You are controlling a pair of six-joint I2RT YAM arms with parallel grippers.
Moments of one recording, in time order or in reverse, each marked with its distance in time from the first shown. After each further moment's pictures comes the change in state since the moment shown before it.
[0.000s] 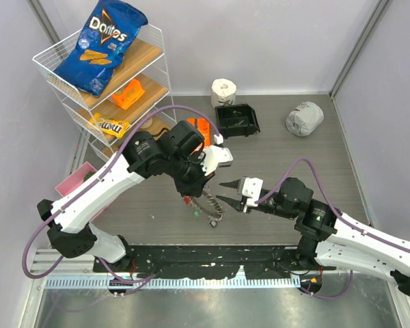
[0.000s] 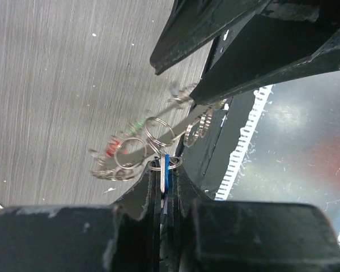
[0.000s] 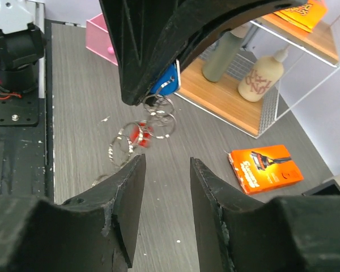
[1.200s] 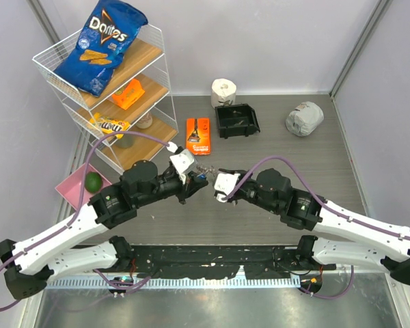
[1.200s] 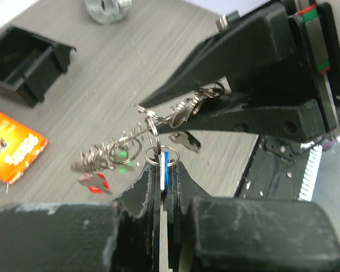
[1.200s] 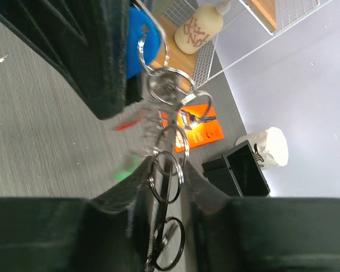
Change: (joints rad) left arm -0.027 -0.580 -0.859 1.122 -0.185 -0.221; right arm 0.033 0.225 0.172 -0.127 0.307 -0.299
